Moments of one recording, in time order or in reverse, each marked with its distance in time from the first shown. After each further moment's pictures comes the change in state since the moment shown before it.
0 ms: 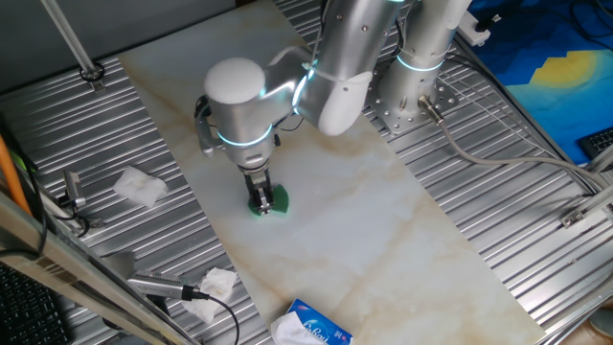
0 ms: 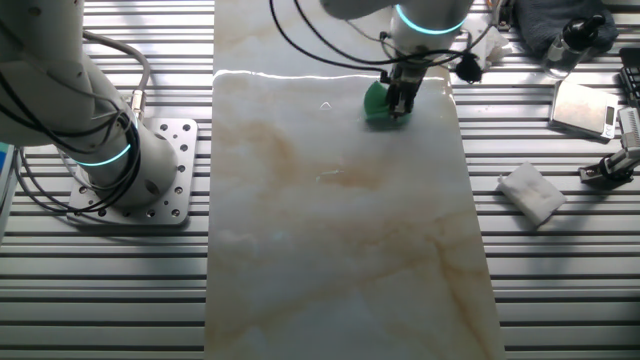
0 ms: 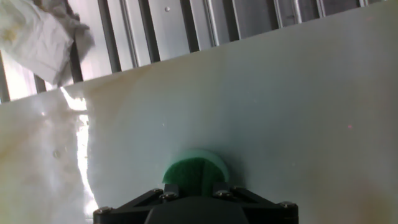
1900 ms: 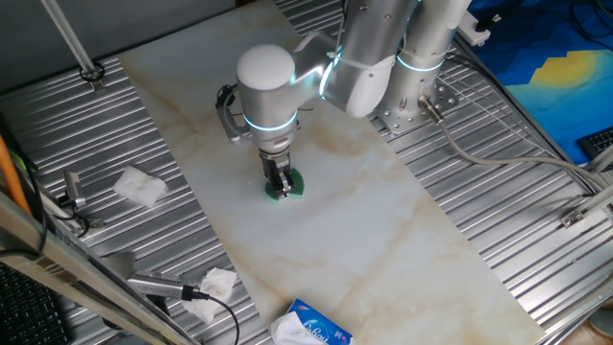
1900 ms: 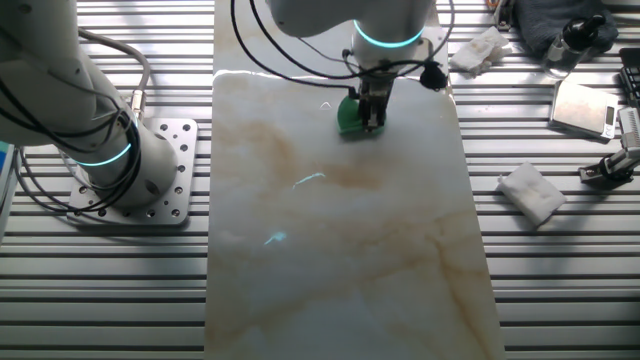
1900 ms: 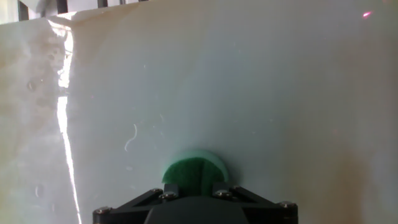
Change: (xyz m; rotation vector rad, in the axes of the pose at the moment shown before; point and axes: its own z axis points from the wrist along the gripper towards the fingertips) arm 0.047 -0.039 0.006 0.025 -0.028 -0.126
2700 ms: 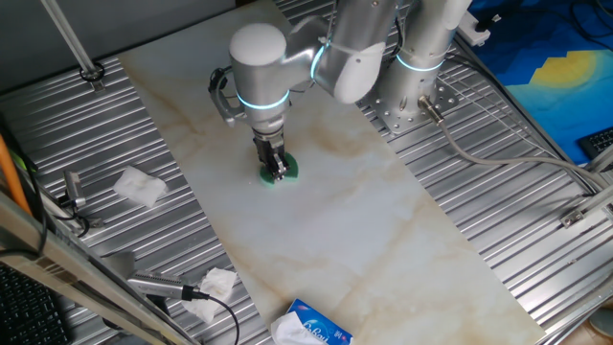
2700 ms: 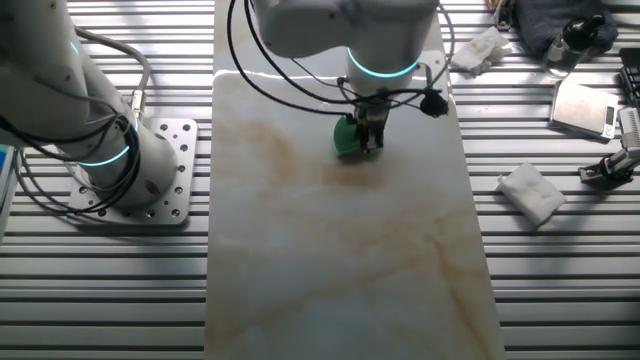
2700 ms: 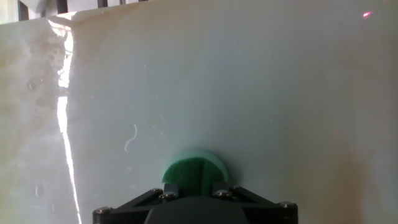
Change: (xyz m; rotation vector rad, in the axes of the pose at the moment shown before) arm 0.005 -0.044 -0.008 -0.007 0.003 -0.073
